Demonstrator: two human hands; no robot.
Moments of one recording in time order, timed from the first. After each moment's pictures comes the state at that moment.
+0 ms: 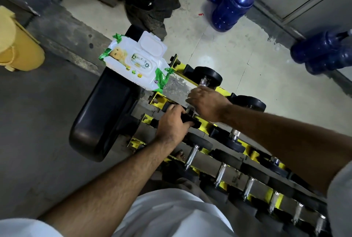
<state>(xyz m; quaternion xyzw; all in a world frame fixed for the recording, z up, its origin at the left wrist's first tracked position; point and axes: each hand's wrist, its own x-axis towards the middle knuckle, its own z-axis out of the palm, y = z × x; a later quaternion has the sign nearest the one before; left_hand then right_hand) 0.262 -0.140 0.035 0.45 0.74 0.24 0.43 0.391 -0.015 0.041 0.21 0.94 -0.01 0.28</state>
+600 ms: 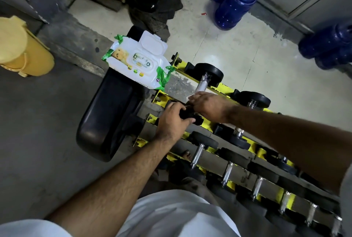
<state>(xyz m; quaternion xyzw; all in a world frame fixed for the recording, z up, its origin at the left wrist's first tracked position) 0.260 -0.147 0.024 0.44 0.74 0.27 0.43 0.412 -0.026 0.036 0.17 0.96 -0.13 0.17</state>
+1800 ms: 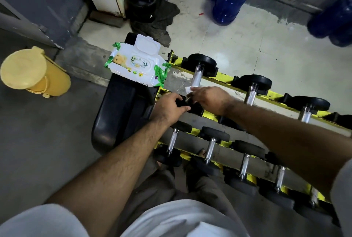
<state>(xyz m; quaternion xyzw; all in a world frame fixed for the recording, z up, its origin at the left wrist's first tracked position) 0.238 -0.136 0.022 0.53 0.74 0.19 0.37 0.425 -0.052 0.027 0.30 0.93 -0.20 0.07</state>
